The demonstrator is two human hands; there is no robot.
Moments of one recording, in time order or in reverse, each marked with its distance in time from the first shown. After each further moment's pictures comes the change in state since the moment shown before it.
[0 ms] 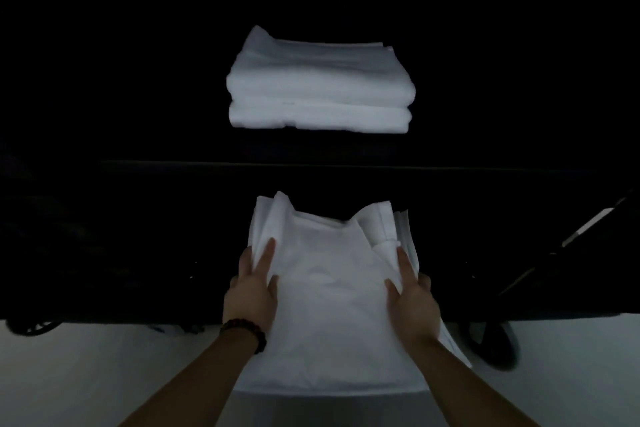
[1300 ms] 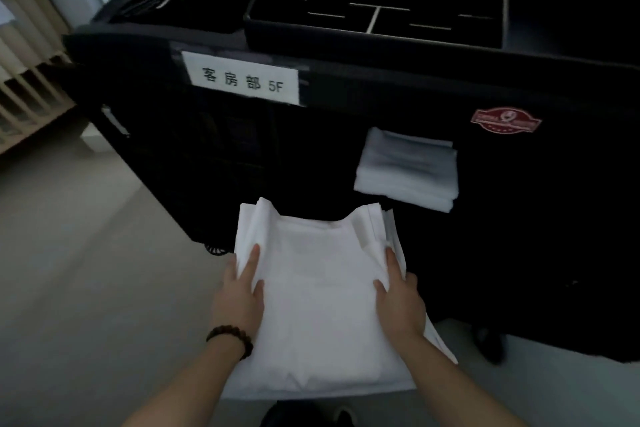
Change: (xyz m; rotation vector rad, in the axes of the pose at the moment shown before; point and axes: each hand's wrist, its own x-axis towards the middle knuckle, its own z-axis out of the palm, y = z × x) left_hand -0.184 0.048 -0.407 -0.166 0.119 -0.357; right_hand -0.160 -0.216 -0.299 0.065 -0.320 -0.200
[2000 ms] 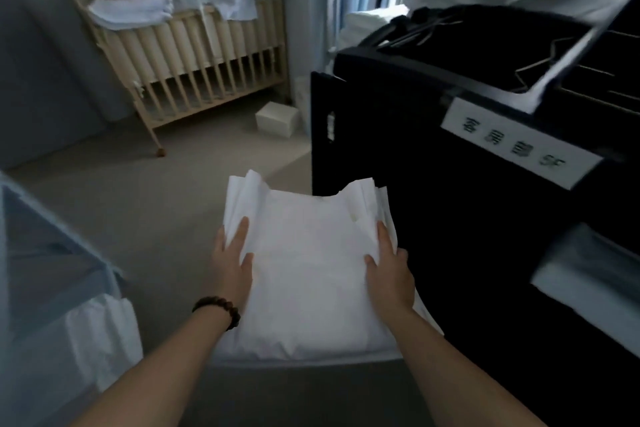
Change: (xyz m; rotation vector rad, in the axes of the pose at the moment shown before) left_hand 0.023 -0.177 -0.200 -0.128 0.490 -0.358; right_hand -0.013 -0.298 0.116 0.000 -0.103 -0.514
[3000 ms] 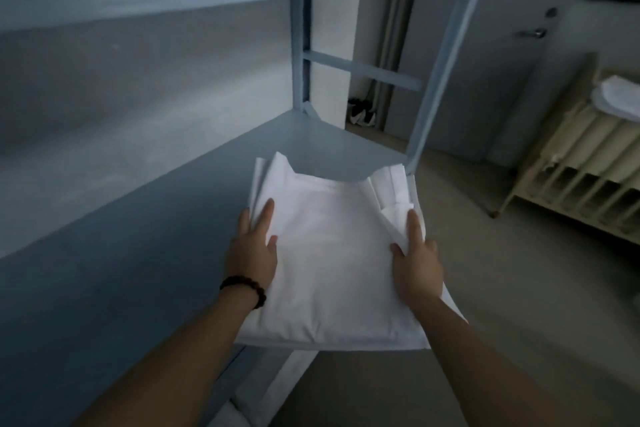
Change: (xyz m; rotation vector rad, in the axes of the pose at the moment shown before) left_hand -0.074 -0.209 -0.323 0.328 0.911 -0.826; right_hand -0.103 -0.482 0.216 0.100 -0.672 -1.116
